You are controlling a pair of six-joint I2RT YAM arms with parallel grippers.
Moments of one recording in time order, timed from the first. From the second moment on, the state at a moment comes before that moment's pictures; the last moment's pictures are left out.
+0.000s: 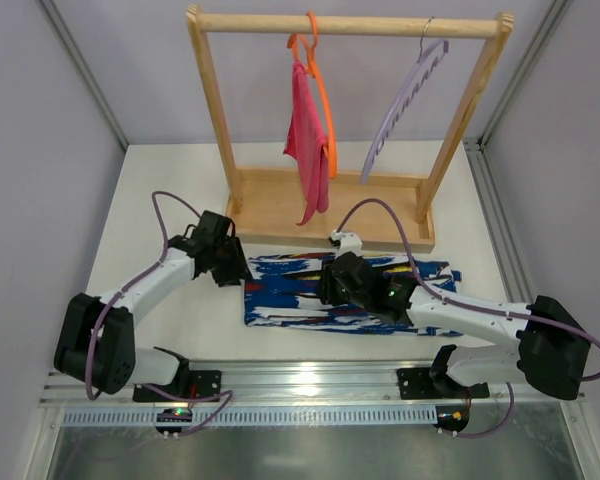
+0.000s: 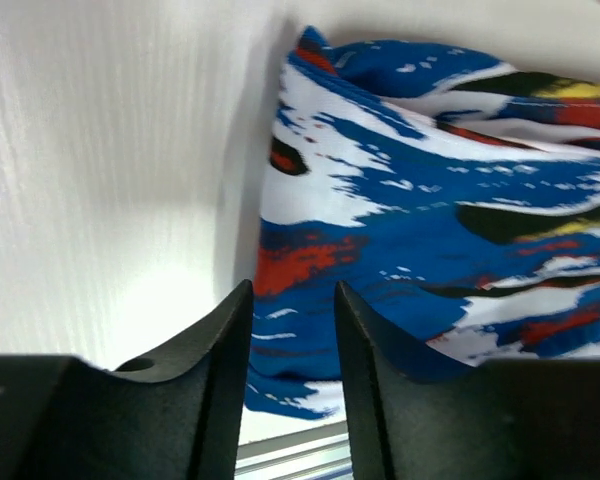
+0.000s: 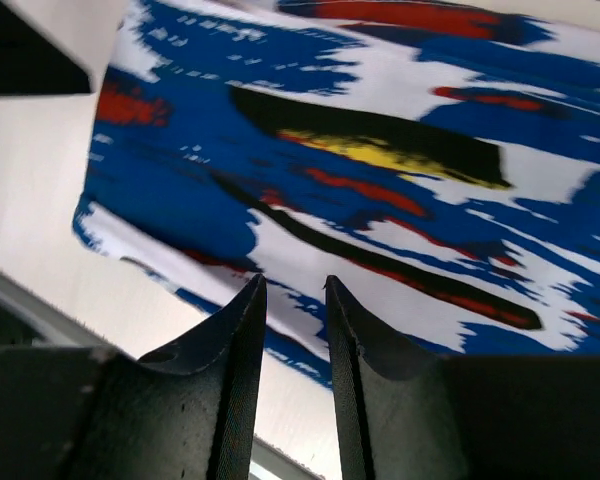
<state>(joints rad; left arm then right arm) -0.38 1.38 0.82 -0.56 0.12 -0.67 1.01 1.26 0.71 -0.16 0.21 0.64</state>
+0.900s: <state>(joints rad) -0.57 1.27 0.57 -0.32 0.34 -0.81 0.55 0.92 0.65 -0.53 0.32 0.78</state>
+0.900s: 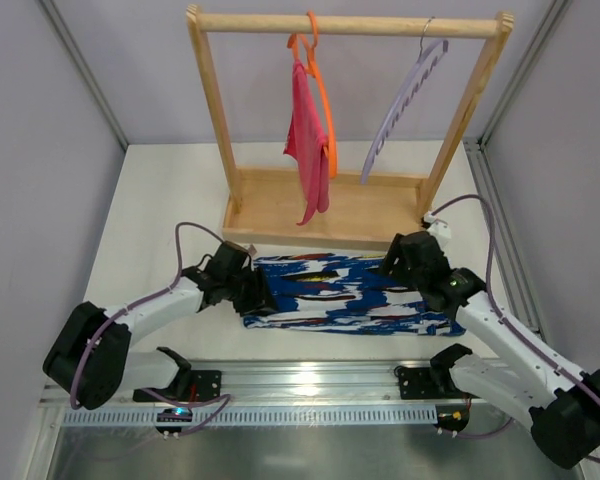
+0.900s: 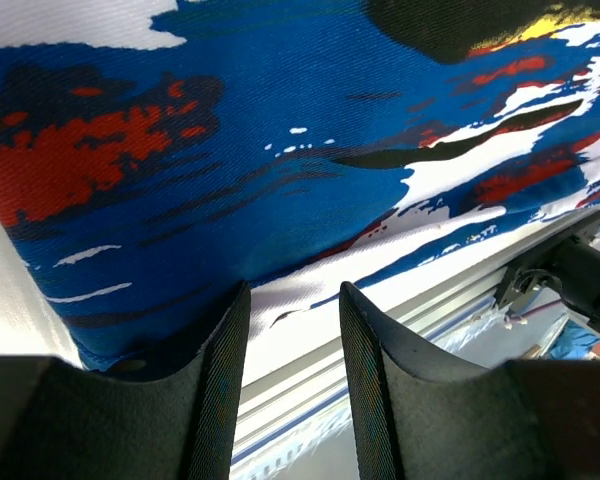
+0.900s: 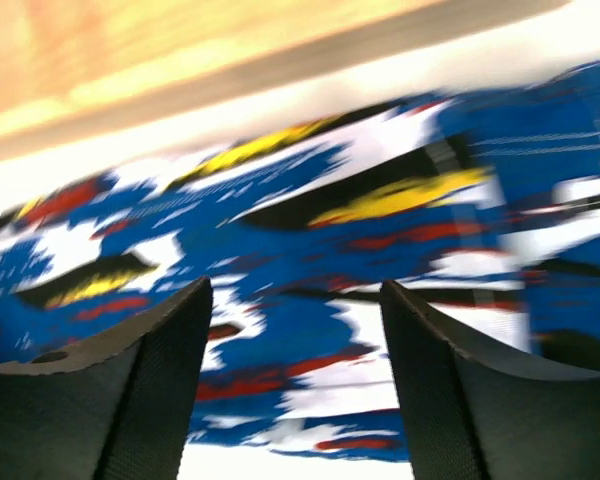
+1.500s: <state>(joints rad) -0.49 1.13 0.73 -0.54 0.10 -0.71 0.02 1.10 0.62 -0.54 -0.10 0.49</state>
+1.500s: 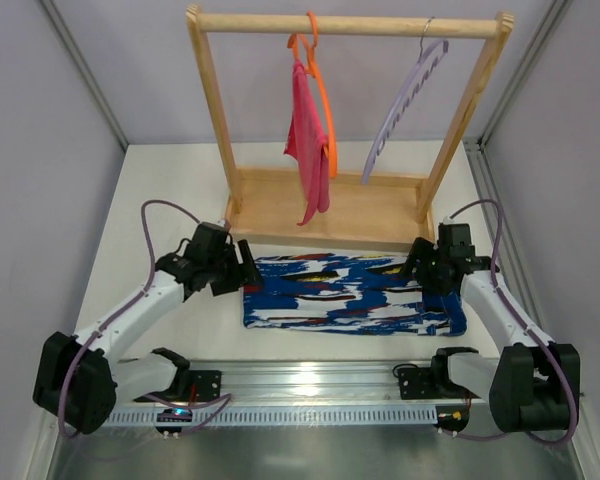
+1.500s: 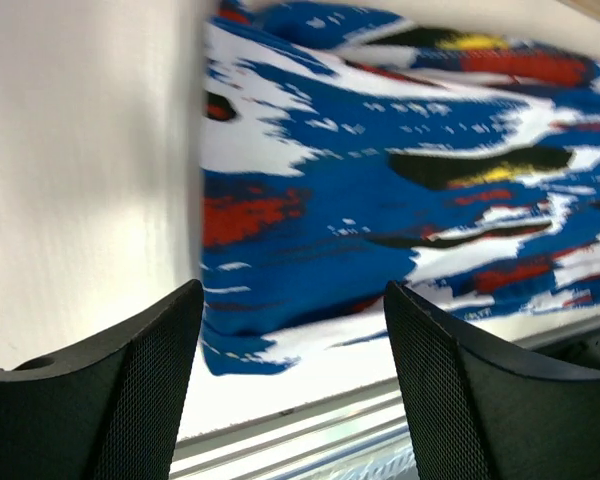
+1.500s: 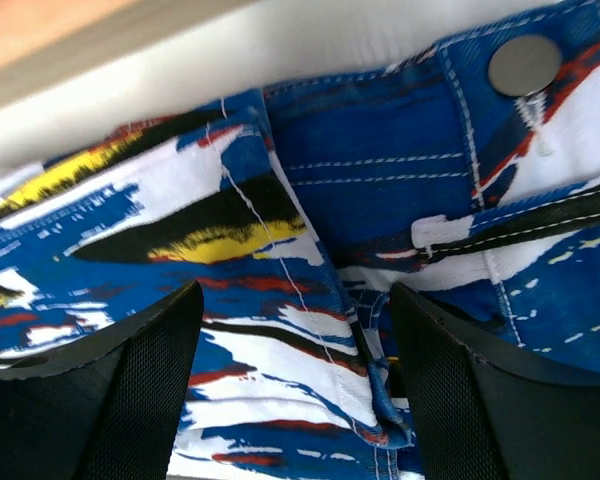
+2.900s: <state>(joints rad) -0.11 1.35 0.73 -0.60 0.06 -0.71 0.48 1.07 0.50 -0.20 -0.13 0.68</state>
